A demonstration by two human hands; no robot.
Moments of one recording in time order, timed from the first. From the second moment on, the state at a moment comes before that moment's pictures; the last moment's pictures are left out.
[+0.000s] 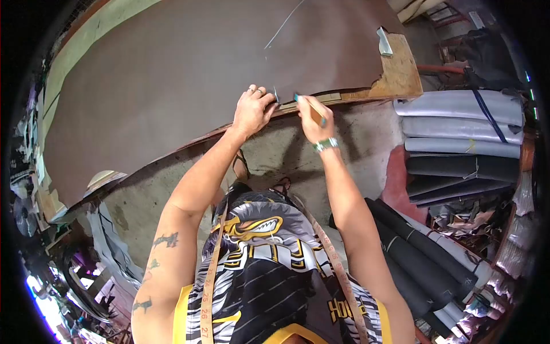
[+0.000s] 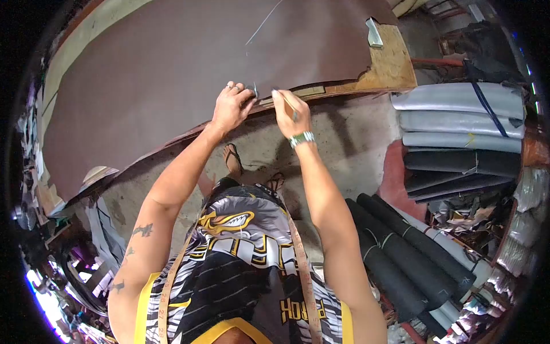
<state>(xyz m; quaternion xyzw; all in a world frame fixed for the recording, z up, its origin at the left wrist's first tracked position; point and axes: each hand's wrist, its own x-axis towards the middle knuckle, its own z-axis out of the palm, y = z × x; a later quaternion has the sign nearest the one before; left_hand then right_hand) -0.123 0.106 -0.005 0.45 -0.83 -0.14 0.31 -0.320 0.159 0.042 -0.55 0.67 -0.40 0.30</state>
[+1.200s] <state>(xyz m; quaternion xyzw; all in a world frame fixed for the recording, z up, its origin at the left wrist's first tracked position) -0.129 0.108 -0.001 0.45 -0.81 -0.21 0.31 -0.295 0.181 0.043 -0.69 0.59 -0.34 0.24</state>
